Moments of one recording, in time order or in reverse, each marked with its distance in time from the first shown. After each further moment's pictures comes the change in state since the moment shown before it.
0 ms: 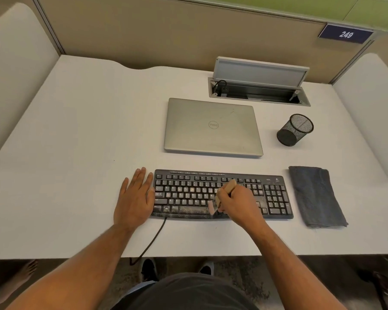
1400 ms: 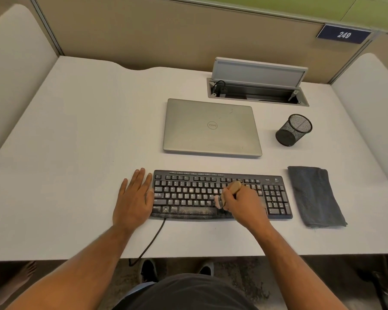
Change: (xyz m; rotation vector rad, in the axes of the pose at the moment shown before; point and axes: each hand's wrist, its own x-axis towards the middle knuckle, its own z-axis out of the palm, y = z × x) left_hand 0.000 -0.002 0.002 0.004 0.004 0.002; right_hand -0.001 0.009 -0.010 -0.055 0.022 0.012
